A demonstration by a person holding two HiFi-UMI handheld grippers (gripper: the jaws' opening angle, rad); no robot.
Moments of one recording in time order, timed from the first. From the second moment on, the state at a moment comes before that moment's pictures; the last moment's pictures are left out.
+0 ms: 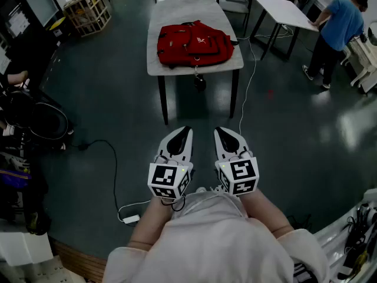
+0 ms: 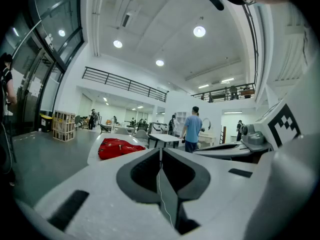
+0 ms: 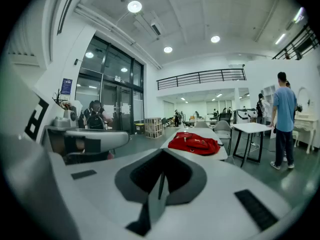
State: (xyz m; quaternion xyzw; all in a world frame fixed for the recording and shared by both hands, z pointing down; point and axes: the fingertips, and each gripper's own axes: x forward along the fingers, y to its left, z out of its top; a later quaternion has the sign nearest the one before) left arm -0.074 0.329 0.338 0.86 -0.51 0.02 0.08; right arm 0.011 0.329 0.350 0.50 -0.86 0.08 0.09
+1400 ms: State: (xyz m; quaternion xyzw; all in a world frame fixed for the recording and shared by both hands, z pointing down) left arm -0.100 0.200 0.400 0.82 -0.55 0.03 0.18; right arm 0.003 0.184 0.421 0.47 -0.86 0.18 0.13
